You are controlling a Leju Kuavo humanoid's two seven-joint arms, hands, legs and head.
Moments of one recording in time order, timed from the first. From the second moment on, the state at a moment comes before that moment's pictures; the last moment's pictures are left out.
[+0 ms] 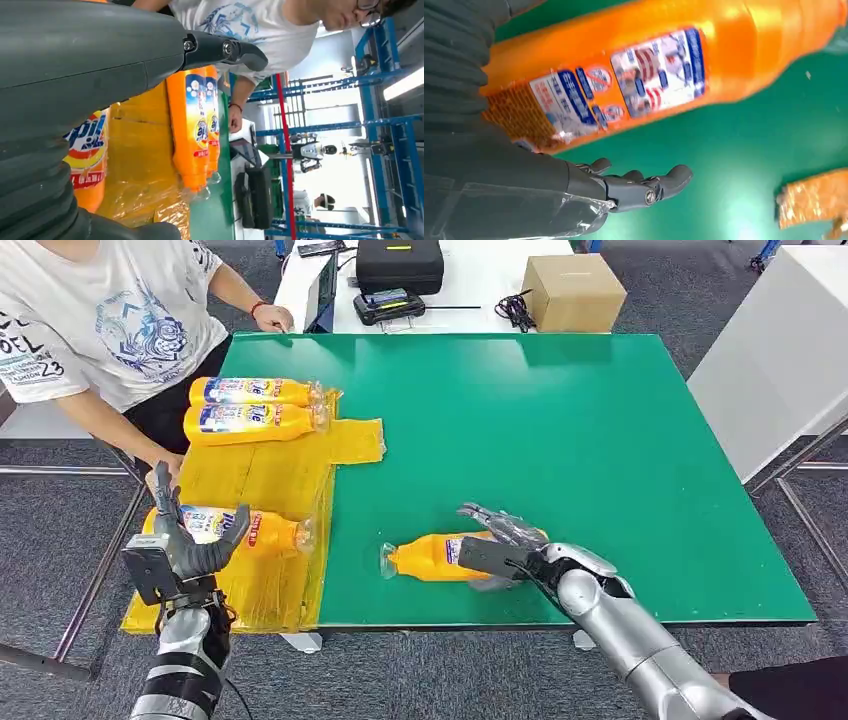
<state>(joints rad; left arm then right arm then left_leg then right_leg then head) -0.27 -0.19 0.14 -1.06 -0.08 0.40 -0.68 -0.47 -0.24 0.67 -1.05 0.39 0.28 -0.25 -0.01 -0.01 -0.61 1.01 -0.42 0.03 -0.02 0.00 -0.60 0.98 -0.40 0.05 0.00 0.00</state>
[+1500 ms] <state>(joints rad) -0.33 -0.23 0.12 -0.96 -0.05 0.36 -0.68 -0.65 -0.26 0.97 -0.87 0.49 0.25 -0.10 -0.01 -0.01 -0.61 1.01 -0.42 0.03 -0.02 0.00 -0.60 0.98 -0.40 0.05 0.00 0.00</state>
